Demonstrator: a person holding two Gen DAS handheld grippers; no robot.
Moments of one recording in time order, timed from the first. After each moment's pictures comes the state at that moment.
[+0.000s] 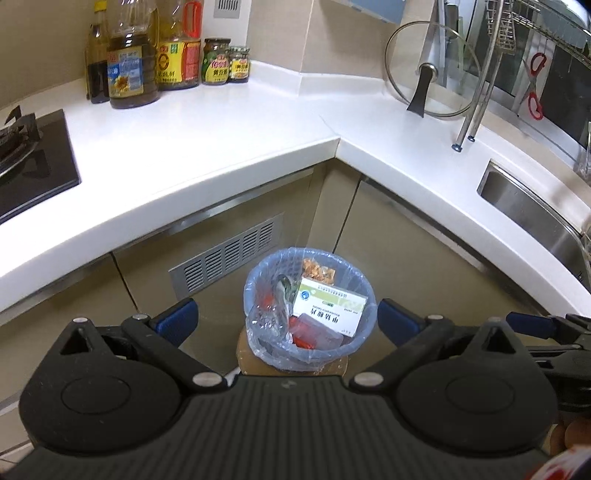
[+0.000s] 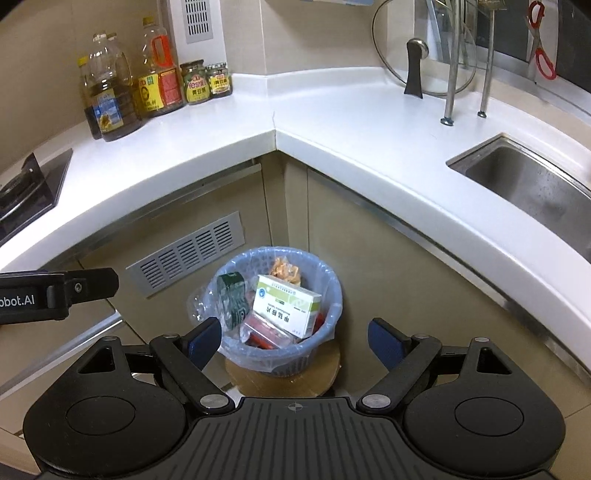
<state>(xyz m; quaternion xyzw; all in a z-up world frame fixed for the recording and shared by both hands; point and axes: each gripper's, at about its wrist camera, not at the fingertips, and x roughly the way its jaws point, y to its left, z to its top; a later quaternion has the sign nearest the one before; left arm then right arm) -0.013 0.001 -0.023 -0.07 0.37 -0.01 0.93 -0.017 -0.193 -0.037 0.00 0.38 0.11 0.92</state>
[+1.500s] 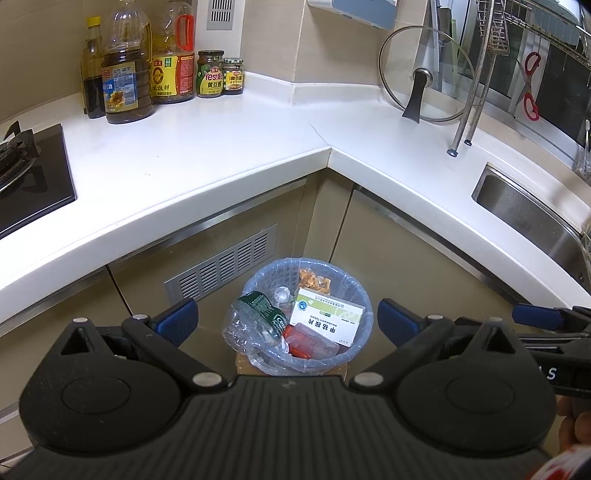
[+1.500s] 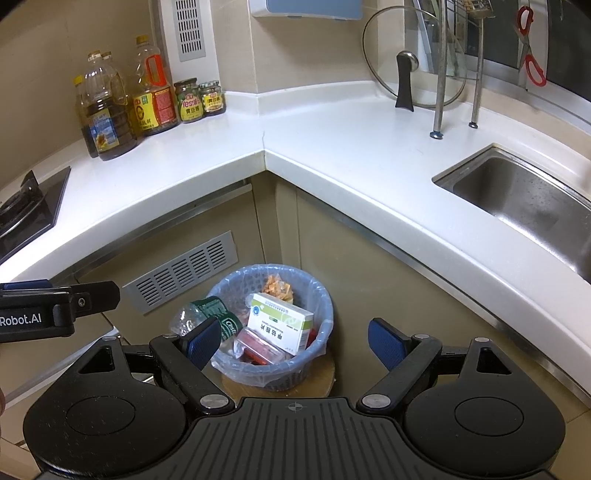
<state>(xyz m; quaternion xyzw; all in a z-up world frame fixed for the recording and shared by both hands) -0.012 -0.007 -0.016 -0.06 0.36 -0.01 0.93 -0.018 -0.207 -0.025 0.01 0.37 0.10 0.93</state>
